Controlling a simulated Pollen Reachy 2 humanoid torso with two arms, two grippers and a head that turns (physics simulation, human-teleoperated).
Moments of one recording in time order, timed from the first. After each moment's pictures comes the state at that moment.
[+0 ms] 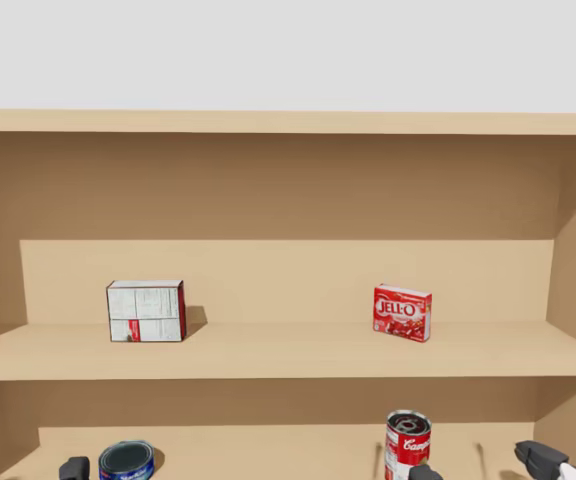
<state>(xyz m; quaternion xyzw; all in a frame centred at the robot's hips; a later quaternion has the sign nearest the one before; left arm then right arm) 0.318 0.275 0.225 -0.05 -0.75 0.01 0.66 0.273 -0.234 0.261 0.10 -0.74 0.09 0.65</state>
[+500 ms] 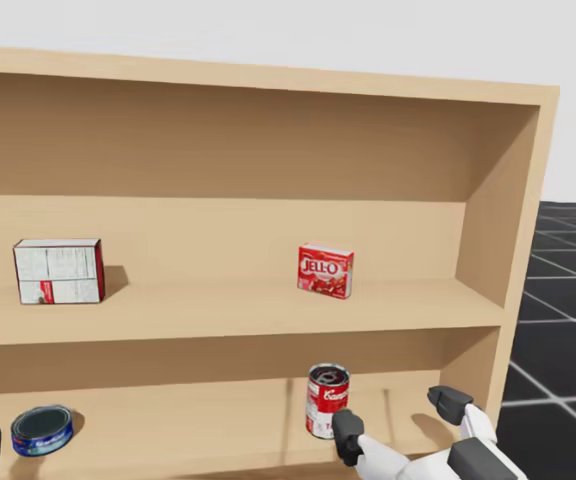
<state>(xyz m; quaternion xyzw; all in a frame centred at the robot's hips) 0.316 0.274 0.226 -0.05 -0.75 0.01 0.66 0.271 -0.236 0.263 0.10 -0.75 0.08 0.65</state>
